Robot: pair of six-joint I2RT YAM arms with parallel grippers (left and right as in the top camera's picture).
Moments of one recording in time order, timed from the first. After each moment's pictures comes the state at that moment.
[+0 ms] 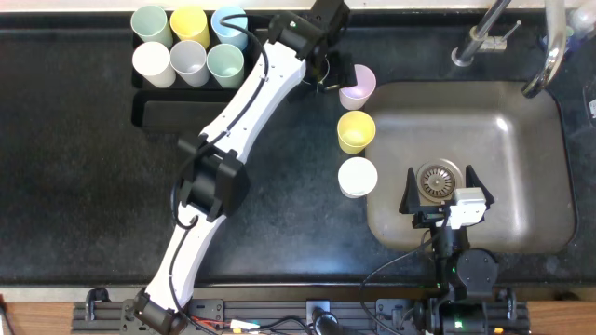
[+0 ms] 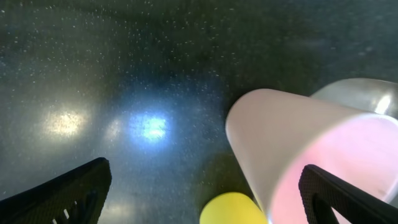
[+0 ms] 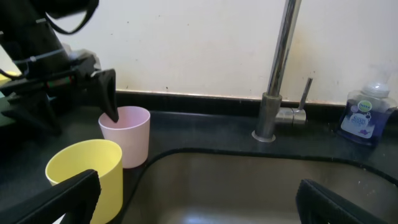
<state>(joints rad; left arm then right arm) -0.56 2.51 2.50 -1.26 0.12 -0.76 0.01 0.01 0.02 -0.02 -0.05 -0.01</state>
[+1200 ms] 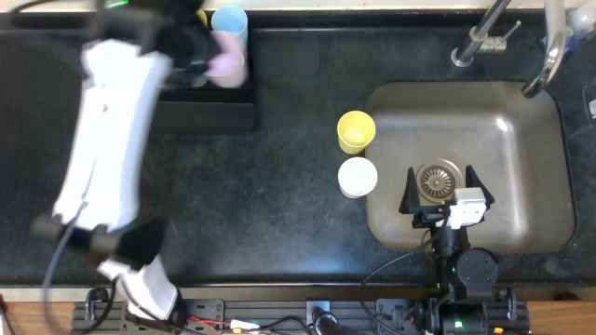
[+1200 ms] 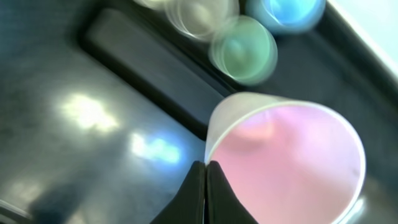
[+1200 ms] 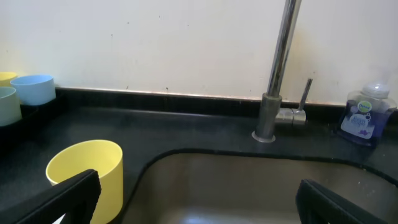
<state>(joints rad) -0.21 1.89 2.27 -1.59 -0.12 -0.91 0.01 0.01 0.02 -0.02 -0.05 -0.01</state>
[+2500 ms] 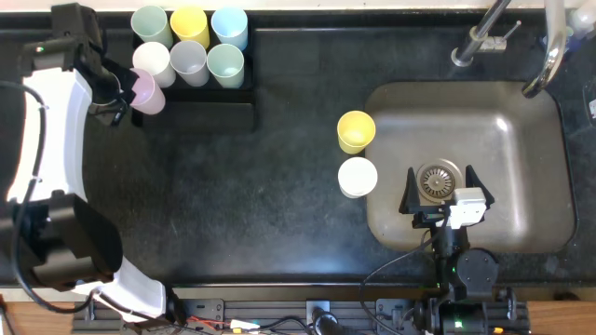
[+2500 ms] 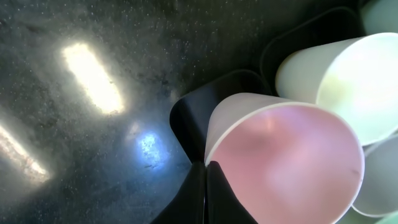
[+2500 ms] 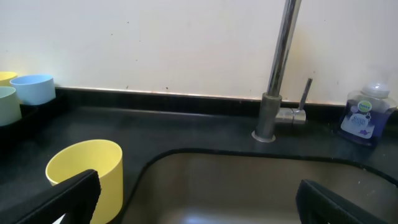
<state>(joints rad) 0.18 1.84 1.66 -1.13 -0.06 -0.94 0.01 0.01 0.02 -0.02 -0.05 -0.01</state>
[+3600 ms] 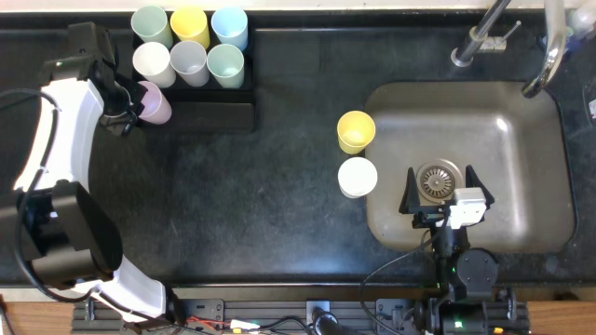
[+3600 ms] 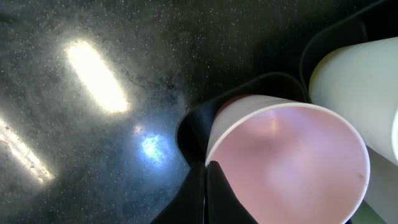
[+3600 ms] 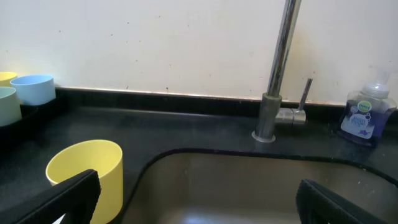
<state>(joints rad) 0.18 1.85 1.50 -0.98 -0.07 -0.94 0.01 0.01 0.02 -0.02 -0.05 -0.01</state>
